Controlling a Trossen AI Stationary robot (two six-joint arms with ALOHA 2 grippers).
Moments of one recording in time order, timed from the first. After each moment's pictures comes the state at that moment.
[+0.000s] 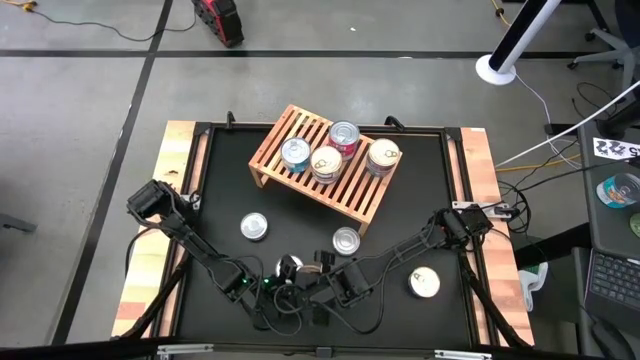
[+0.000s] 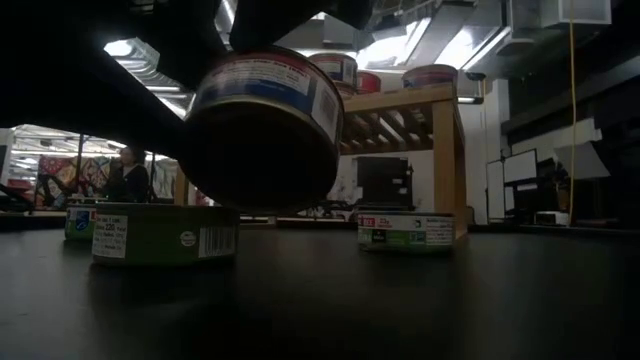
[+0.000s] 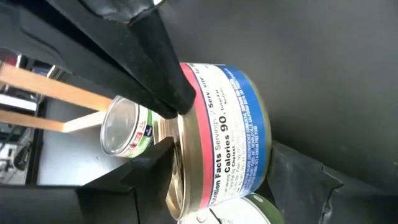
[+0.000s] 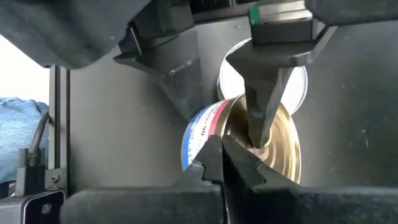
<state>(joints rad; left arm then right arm) -0.69 1.83 1.04 -0.07 -0.71 0.19 0.49 2.29 2.17 -0.97 0.27 0.52</state>
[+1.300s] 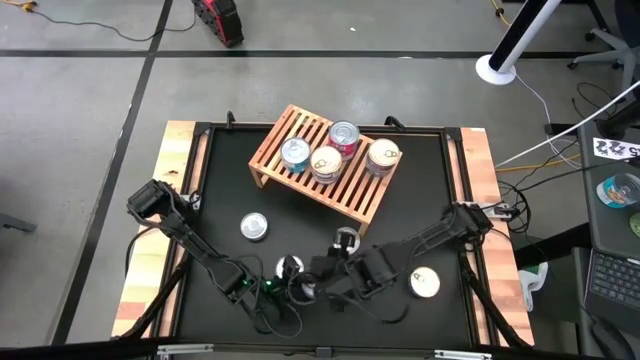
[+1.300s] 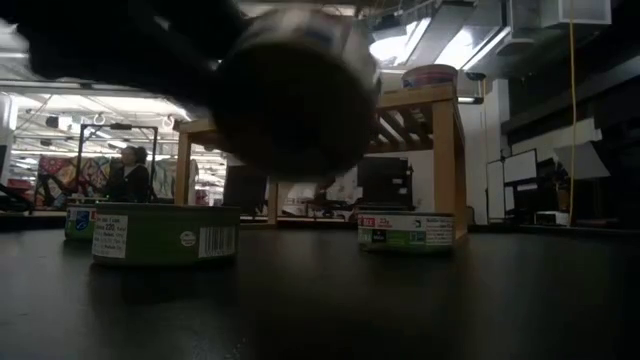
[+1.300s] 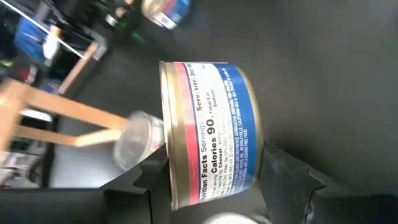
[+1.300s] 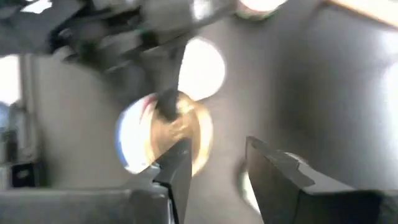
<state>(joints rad) -0.70 1.83 1.08 -0.05 -0.74 0.23 0.50 2.20 2.30 -1.29 0.38 0.56</state>
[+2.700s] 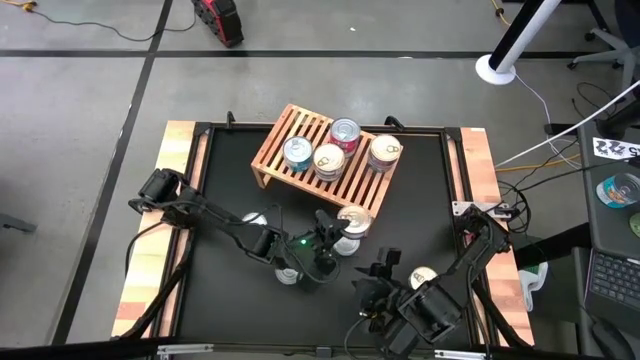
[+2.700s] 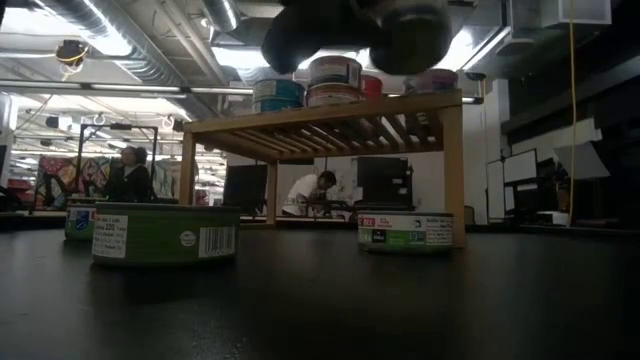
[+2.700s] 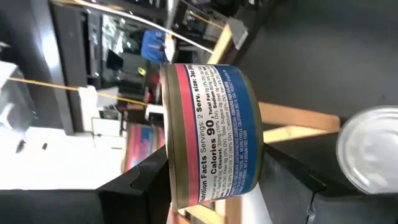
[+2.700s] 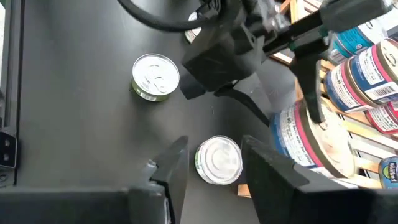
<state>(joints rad) -0.38 1.82 1.26 0.16 -0.90 0.98 0.77 2.10 2.33 -1.57 0.77 0.77</state>
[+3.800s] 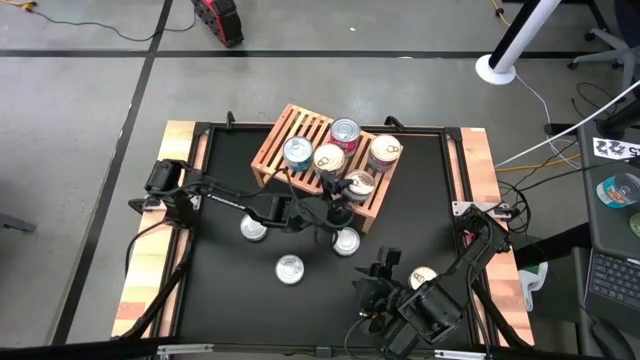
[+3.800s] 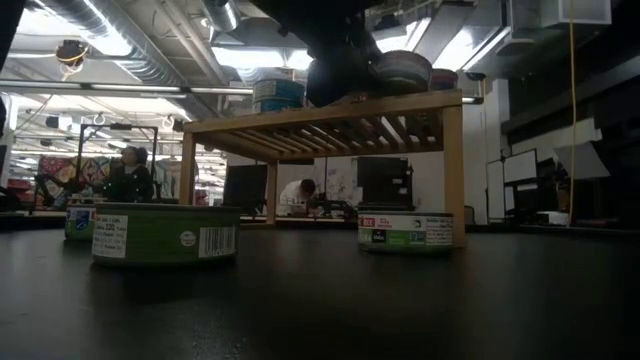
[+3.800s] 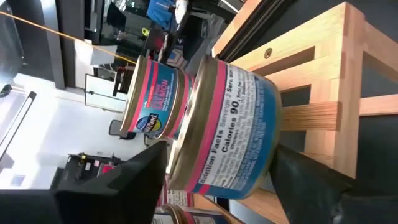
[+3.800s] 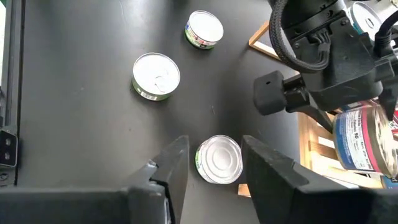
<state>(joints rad) -0.14 1.82 1.26 0.19 -0.79 0.91 0.77 2.10 2.33 -1.57 0.77 0.77</state>
